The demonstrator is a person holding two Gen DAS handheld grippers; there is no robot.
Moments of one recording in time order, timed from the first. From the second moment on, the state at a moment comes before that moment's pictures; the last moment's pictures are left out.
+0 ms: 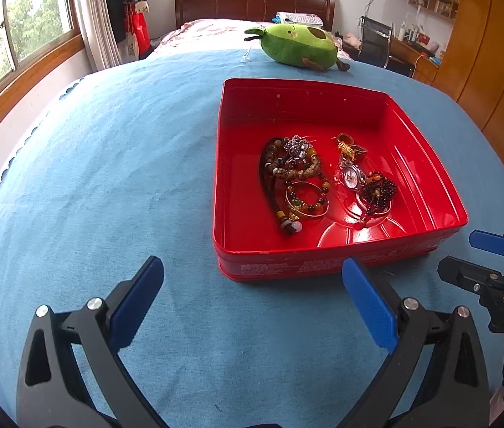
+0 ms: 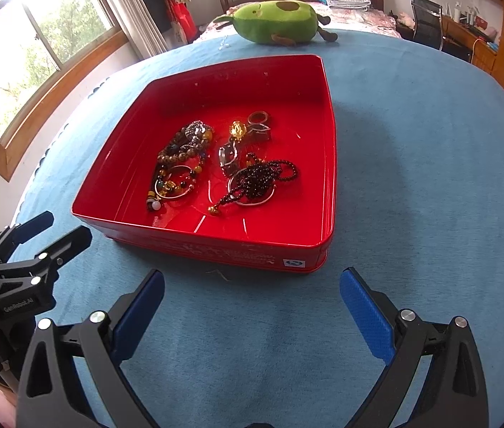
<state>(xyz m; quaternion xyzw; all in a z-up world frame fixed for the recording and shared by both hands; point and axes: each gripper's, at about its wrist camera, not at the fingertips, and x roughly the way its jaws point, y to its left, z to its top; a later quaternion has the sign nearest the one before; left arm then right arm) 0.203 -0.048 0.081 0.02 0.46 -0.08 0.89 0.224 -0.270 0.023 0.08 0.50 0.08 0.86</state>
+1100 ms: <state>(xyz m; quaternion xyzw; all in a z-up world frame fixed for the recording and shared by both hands) 0.206 -0.045 0.079 0.02 0.45 -0.07 0.89 0.225 -0.269 0.021 0.07 0.50 0.08 0.86</state>
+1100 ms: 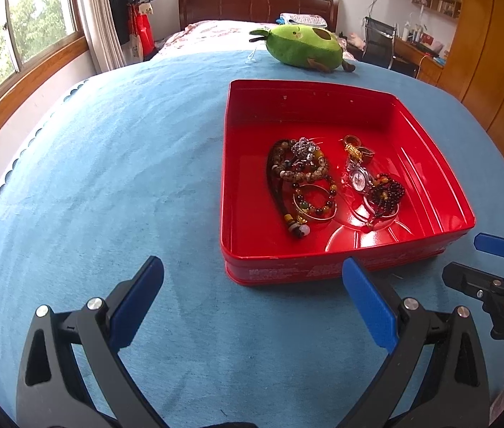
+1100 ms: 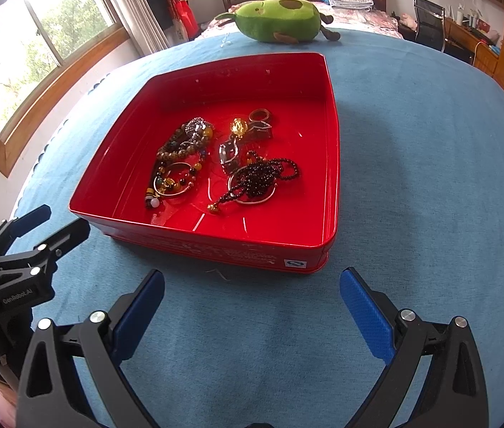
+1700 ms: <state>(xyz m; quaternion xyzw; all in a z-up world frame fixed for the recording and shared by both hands) 0.205 -0.046 0.079 0.03 0.46 -0.06 0.89 0.225 -0.269 0.021 0.07 0.50 0.08 0.86</state>
